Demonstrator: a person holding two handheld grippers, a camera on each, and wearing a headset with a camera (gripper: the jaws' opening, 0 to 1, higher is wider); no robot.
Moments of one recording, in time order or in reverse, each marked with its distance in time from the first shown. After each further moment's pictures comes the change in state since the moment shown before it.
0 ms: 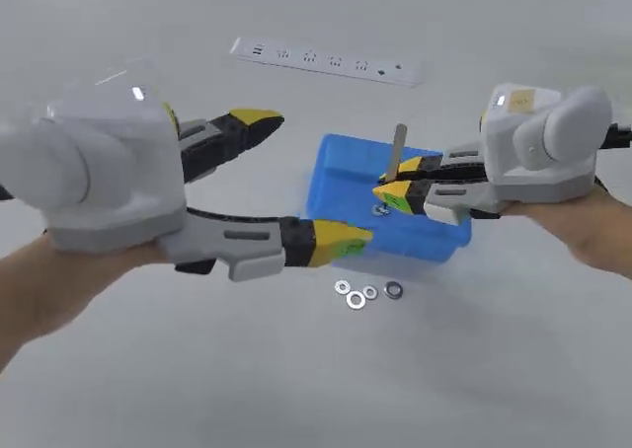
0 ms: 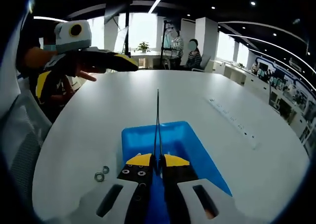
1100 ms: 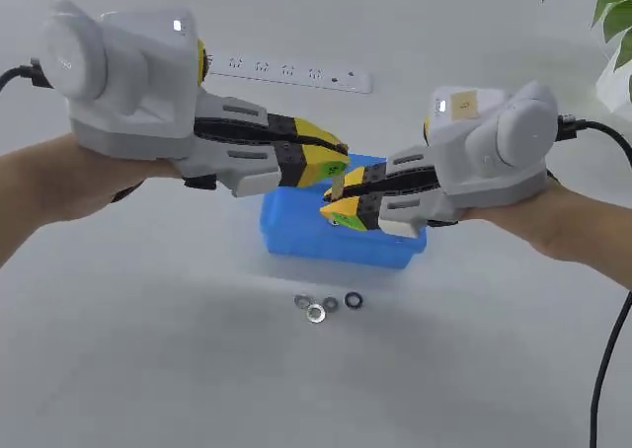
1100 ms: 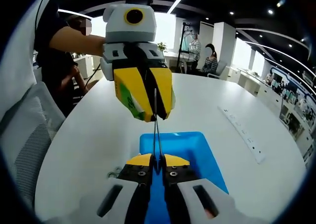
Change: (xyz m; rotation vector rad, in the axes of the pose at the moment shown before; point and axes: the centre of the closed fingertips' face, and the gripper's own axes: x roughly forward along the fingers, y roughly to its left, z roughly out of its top) left arm 0.045 -0.018 0.006 0.113 0.064 -0.340; right arm -0.007 0.020 0.011 -0.092 -0.008 0.113
